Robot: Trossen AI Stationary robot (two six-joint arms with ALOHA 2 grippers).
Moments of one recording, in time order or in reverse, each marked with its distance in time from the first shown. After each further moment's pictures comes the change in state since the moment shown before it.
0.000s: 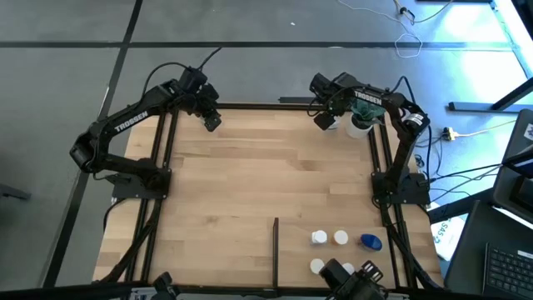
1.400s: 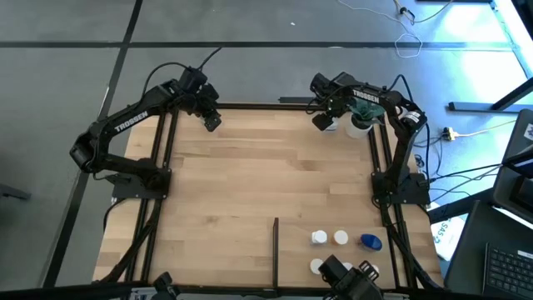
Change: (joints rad) left arm 0.000 0.000 0.000 0.000 0.000 0.000; right arm -0.028 0.043 0.001 0.014 -0.111 -0.001
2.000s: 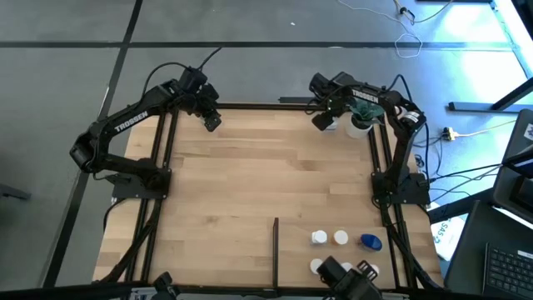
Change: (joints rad) left arm 0.000 0.000 0.000 0.000 0.000 0.000; right arm 0.012 0.002 0.014 -0.010 0.016 -0.016
